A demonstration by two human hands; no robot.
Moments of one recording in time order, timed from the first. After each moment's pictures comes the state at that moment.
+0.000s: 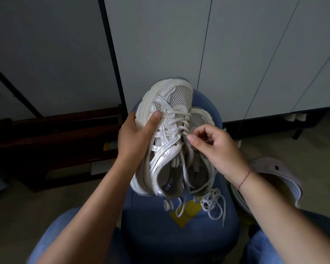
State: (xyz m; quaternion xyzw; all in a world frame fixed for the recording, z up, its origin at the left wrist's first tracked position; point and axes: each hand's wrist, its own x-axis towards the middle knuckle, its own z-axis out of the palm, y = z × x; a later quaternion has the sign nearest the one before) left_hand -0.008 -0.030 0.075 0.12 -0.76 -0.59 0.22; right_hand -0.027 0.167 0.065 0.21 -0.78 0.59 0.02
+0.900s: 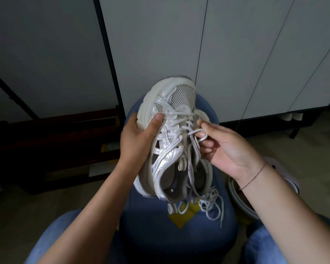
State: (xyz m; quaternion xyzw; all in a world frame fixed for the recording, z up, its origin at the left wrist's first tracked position) left_hand -0.006 -0.018 0.075 0.09 -0.74 -0.64 0.21; right_hand -0.022 0.172 0.096 0.06 -0.45 0.86 -0.22
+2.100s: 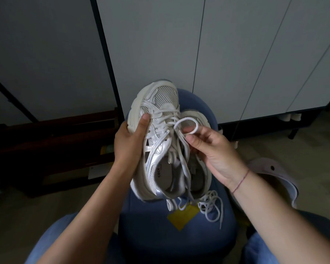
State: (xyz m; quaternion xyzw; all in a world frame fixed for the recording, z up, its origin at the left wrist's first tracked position) left_hand -0.011 -0.029 0.067 0.16 -0.71 -0.65 0.20; right_hand -0.028 0.163 0.067 0.14 -0.56 0.81 -0.11
